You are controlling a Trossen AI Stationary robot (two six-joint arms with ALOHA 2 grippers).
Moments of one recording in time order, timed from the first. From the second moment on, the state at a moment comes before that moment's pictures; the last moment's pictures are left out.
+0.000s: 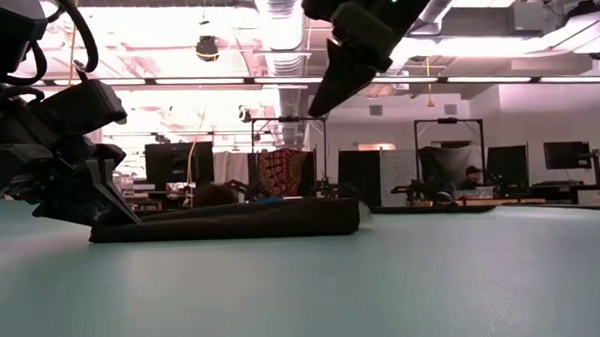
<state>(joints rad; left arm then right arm) -0.54 1.47 0.31 0.31 -0.63 -0.45 0.16 1.68 1.25 -0.41 0.39 0.08</state>
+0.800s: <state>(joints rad) -0.54 1.47 0.31 0.33 -0.59 -0.46 0.12 1.77 0.70 0.61 0.15 0.01</state>
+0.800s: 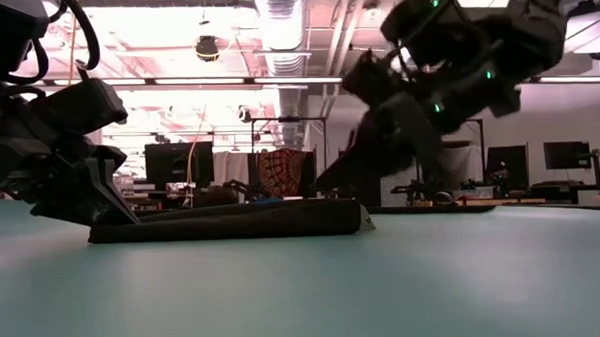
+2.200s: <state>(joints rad) -0.66 1.47 0.53 0.10 -0.74 -0.28 0.12 2.01 0.75 0.74 0.11 0.11</state>
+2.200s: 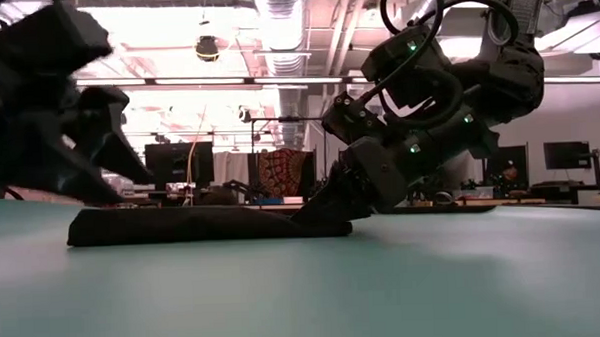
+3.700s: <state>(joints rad) -0.70 1.71 0.52 -0.06 -0.76 -0.74 0.17 1.84 0.74 0.72 0.06 0.05</state>
